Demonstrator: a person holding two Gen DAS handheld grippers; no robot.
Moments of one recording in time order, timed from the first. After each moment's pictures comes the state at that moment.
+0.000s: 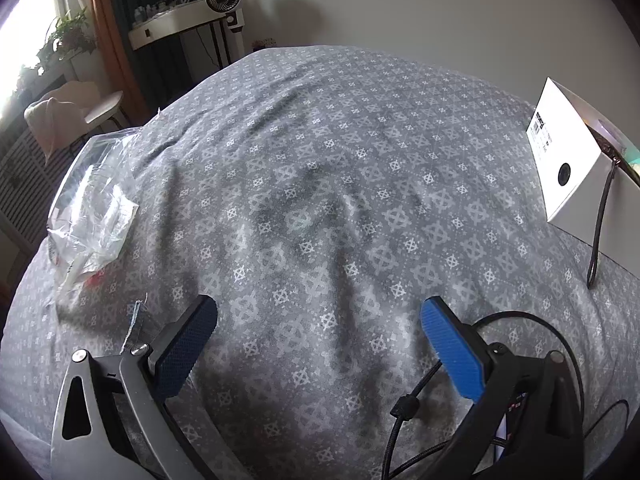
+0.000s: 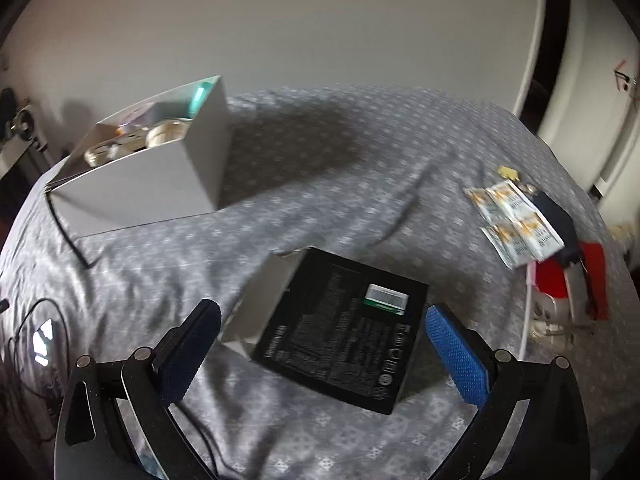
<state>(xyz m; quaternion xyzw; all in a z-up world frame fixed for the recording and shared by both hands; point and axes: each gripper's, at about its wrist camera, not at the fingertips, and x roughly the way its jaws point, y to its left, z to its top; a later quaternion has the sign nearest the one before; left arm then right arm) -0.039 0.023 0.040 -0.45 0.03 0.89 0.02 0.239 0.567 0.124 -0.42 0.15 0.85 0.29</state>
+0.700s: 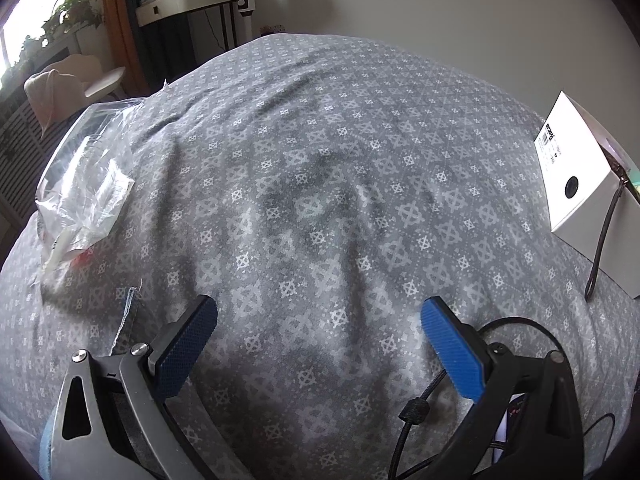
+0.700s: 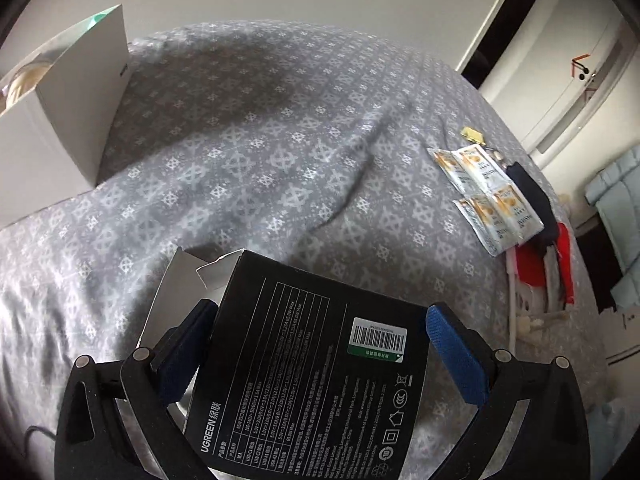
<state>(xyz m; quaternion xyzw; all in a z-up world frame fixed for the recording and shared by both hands) -0.046 0.009 0.031 -0.47 -0.01 0.88 0.02 0.189 0.607 0.062 -0.51 0.10 0.75 0.41</state>
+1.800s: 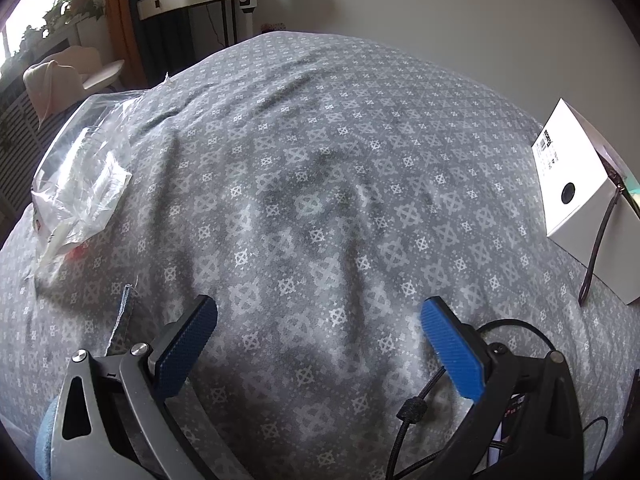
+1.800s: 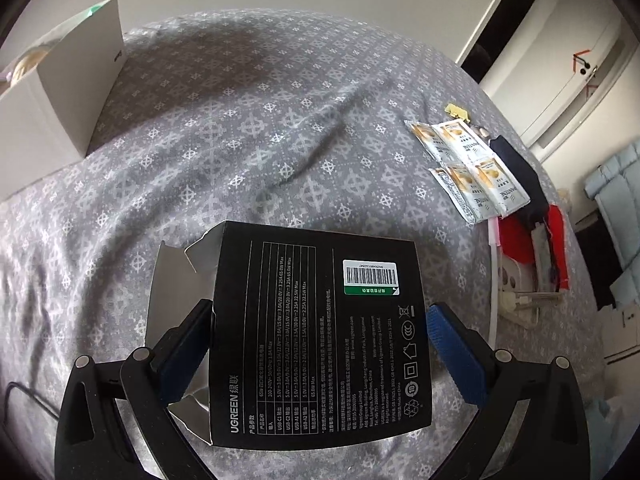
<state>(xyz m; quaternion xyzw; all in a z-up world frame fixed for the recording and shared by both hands) -0.046 0.003 0.031 -0.47 -0.03 0.88 0.02 0.227 0.611 0.060 -0.51 0.12 0.76 0.39</state>
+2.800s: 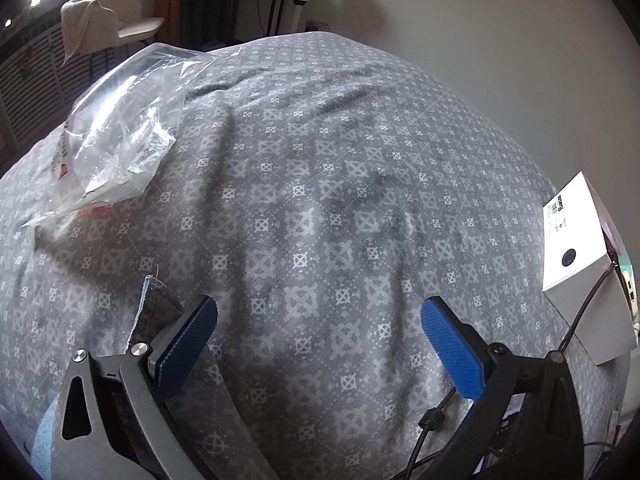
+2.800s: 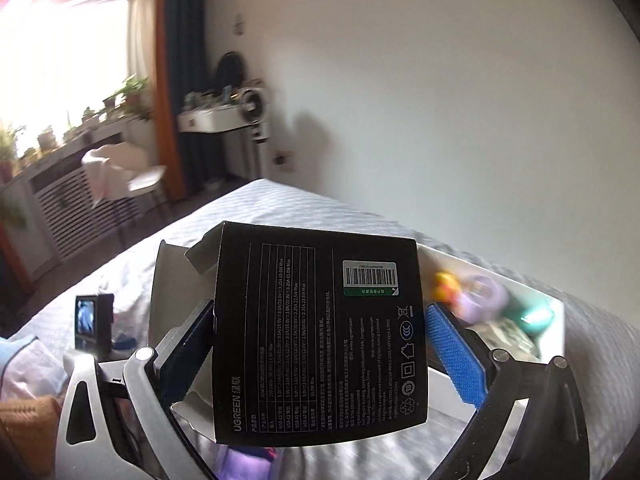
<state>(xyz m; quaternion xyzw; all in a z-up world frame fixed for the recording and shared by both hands) -0.042 -0.048 0.030 -0.47 -0.14 0.87 -0.01 0.029 0.289 0.255 -0.30 -0.03 0.95 -0.10</state>
